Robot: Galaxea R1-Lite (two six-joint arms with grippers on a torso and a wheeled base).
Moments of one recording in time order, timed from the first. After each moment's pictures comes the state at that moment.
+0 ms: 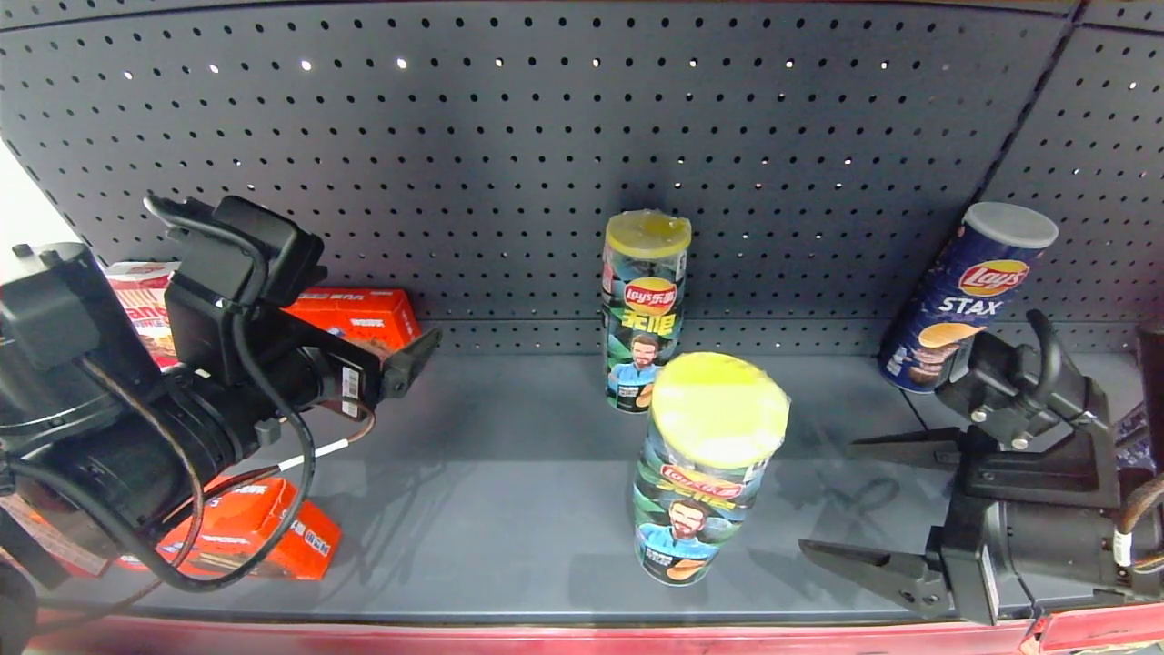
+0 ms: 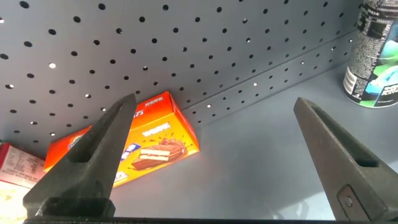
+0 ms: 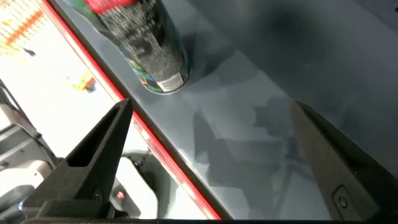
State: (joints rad) left arm -0.38 1.47 -0.61 -0.88 0.14 0.34; right arm 0.59 1.30 -0.71 -0.12 0.18 -0.24
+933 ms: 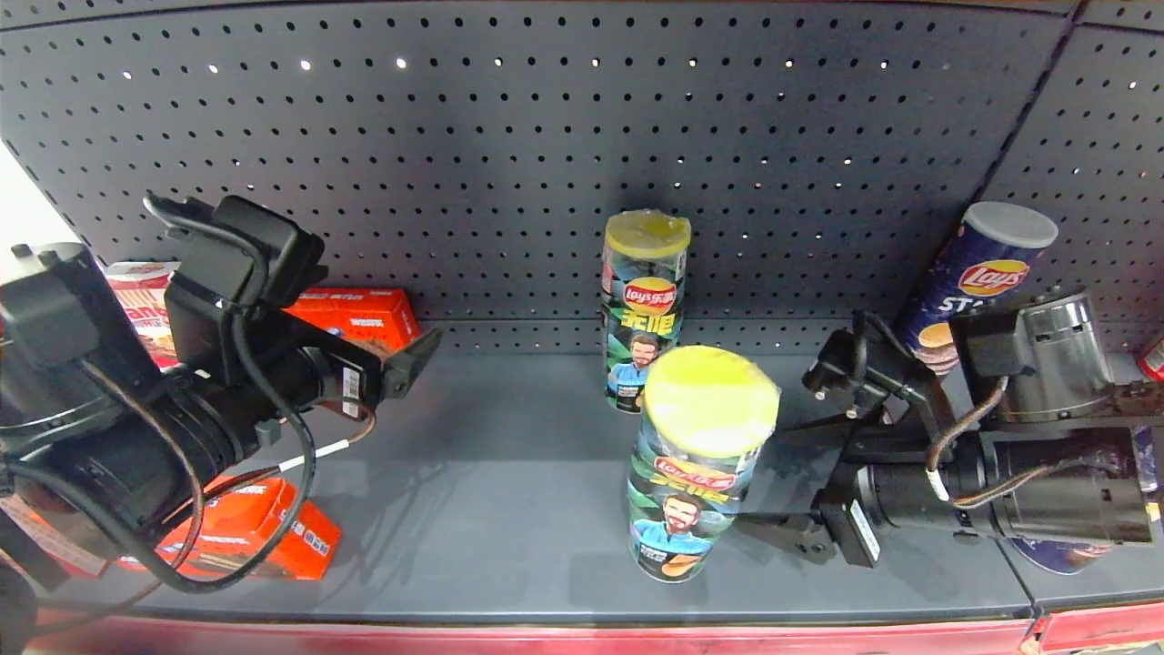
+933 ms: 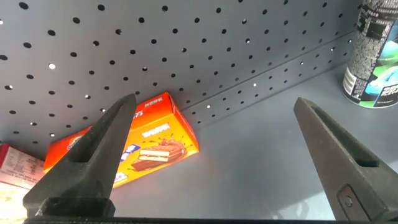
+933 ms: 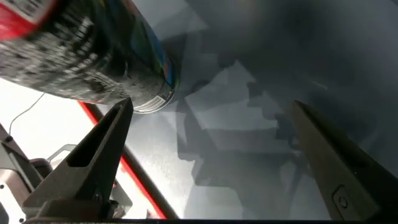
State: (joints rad) left arm -0.38 1.47 -0.61 -0.89 0.14 0.35; right arm 0.60 1.53 -0.85 -0.13 0.17 -0.27
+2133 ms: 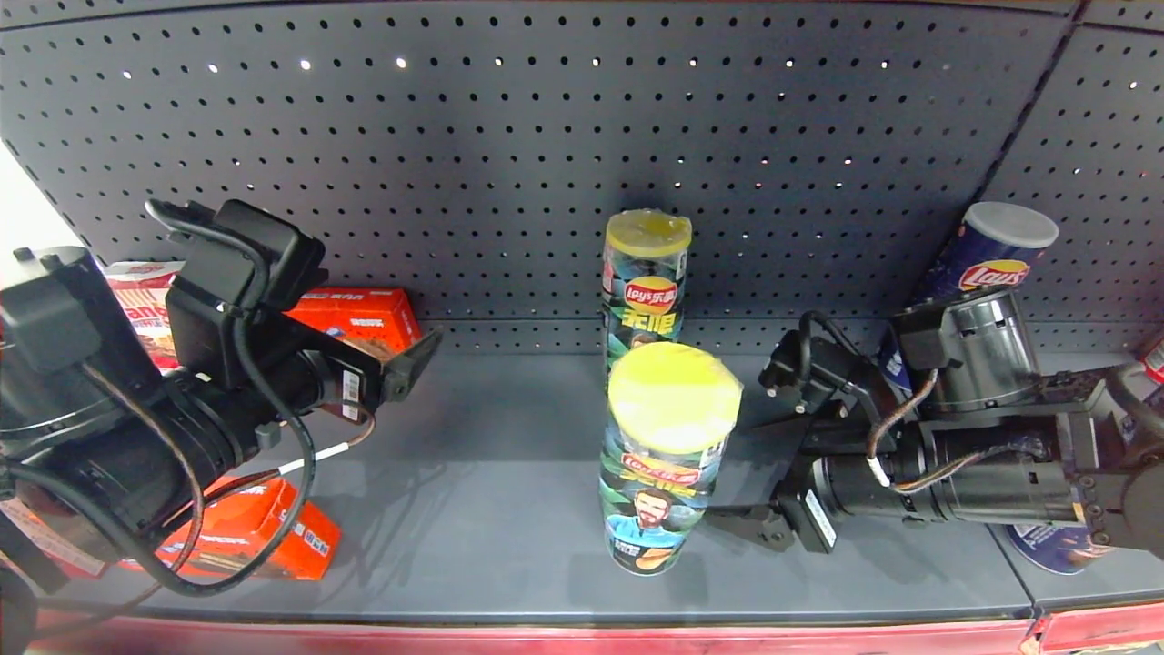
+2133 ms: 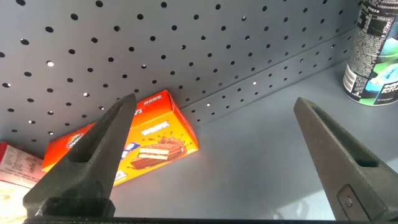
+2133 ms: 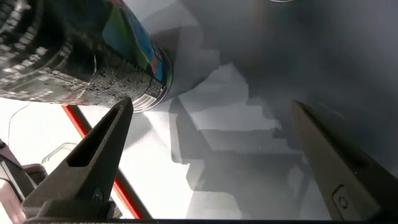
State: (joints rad) left arm -0.38 1.47 -0.60 -0.89 0.14 0.34; right arm 0.62 1.61 -0.91 -0.14 0.17 -0.29
